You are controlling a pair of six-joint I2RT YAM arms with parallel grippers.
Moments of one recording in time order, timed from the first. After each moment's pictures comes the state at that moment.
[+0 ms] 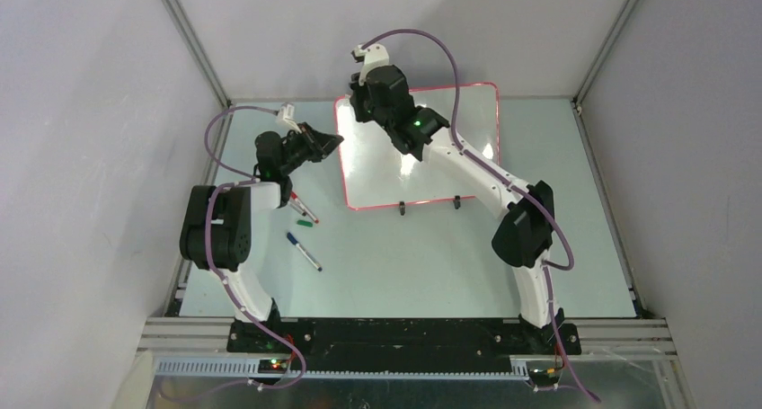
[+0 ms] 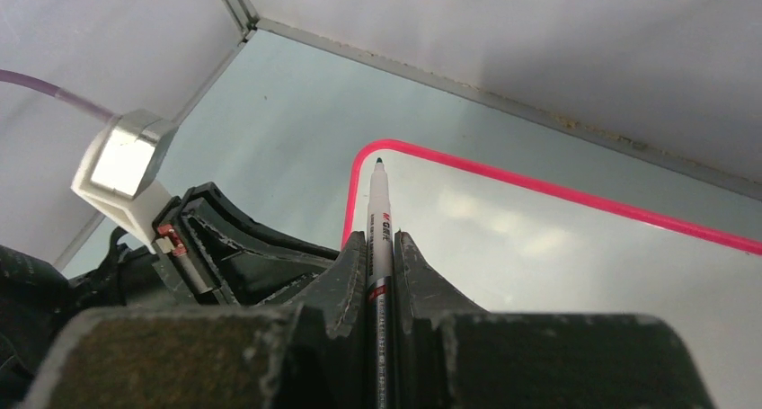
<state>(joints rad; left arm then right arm) -0.06 1.78 0.87 0.86 0.61 -0.69 0.77 2.05 2.10 -0.28 0.23 0.18</state>
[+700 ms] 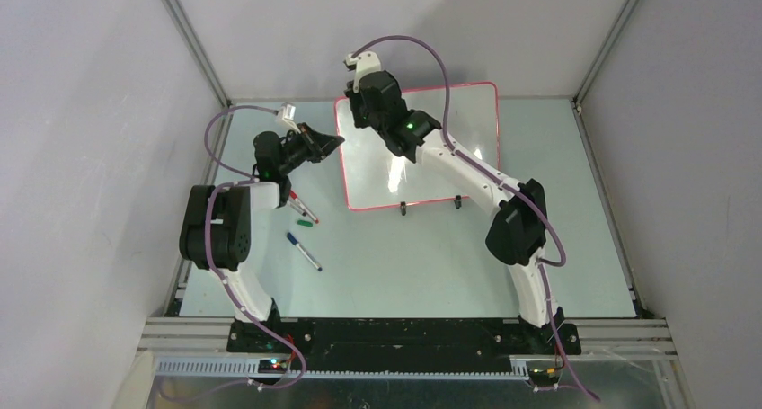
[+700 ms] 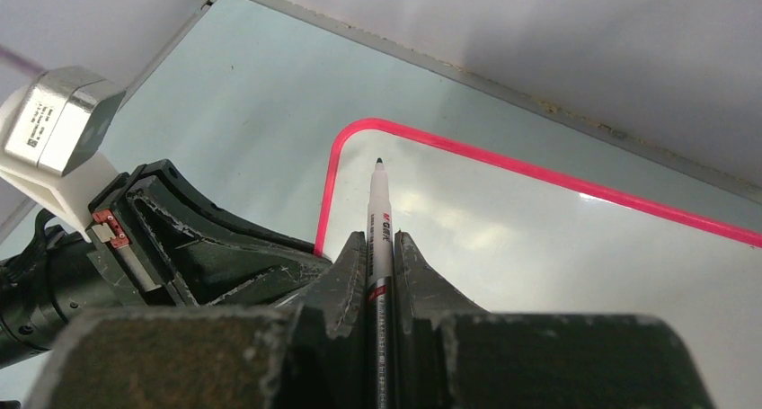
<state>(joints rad) -0.06 1.79 0.87 0.87 0.67 -0.70 0.79 2.10 2.12 -0.31 0.28 0.11</state>
